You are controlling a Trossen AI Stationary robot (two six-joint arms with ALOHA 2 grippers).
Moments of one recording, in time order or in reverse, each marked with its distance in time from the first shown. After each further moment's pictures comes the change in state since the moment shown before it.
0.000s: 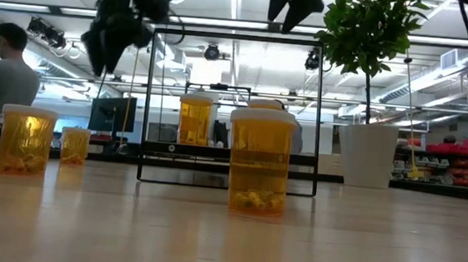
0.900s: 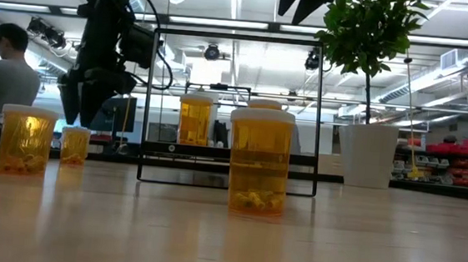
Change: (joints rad) left arm -0.081 -0.017 -0.427 0.332 -0.019 -0.122; right arm -0.023 -0.064 0.000 0.001 0.119 -0.024
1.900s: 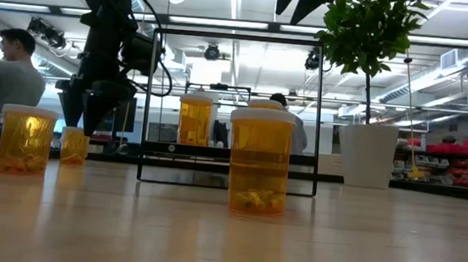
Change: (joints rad) left arm 0.008 0.047 -0.020 0.054 -0.023 -0.111; right arm 0.000 0.001 0.000 0.018 0.001 0.040
